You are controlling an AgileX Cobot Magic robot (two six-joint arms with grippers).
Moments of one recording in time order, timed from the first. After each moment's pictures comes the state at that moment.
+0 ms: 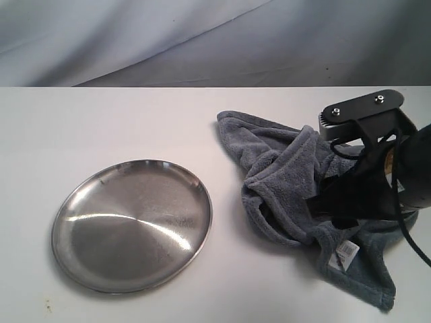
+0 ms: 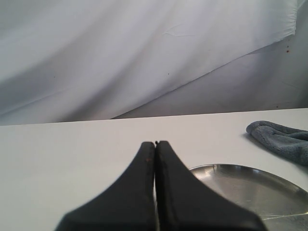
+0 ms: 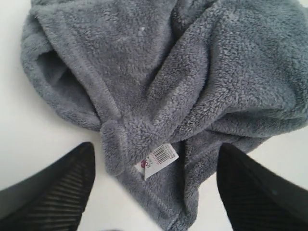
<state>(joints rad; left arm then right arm) -0.13 0.00 0.00 -0.12 0.13 0.11 0.78 1.33 -0.81 -0.44 0.78 0.64</state>
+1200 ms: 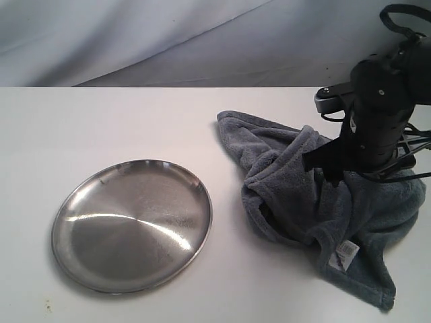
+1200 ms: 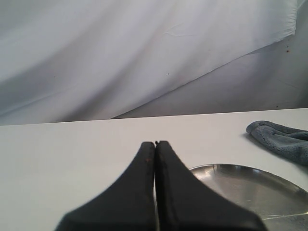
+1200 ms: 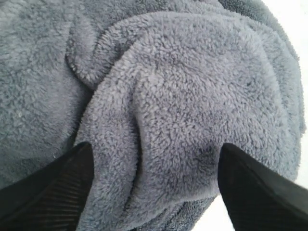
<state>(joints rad) -0.13 0.00 0.00 -0.12 0.13 0.11 0.53 1.77 -1.15 -0.38 0.90 0.53</state>
